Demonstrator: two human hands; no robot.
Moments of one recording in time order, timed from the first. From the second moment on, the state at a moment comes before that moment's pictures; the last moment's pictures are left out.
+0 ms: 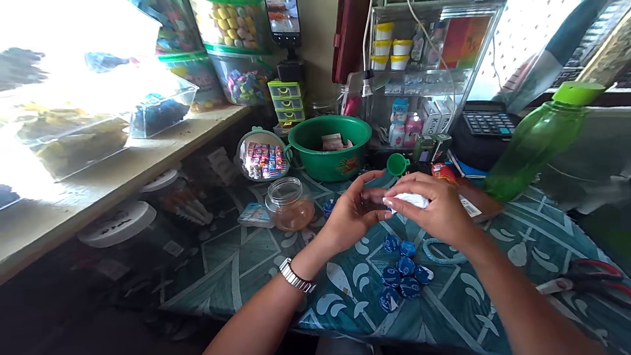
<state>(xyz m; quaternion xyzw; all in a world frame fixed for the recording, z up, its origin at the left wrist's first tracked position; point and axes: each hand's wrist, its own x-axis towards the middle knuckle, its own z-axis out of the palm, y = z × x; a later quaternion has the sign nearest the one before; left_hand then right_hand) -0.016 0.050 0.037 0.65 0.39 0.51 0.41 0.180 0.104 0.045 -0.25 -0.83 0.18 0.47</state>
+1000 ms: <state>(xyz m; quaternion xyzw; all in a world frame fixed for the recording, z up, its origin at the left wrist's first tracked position) -0.002 0.056 0.014 0.75 0.38 0.52 0.12 0.193 0.114 0.056 -0.35 -0.75 0.45 0.33</state>
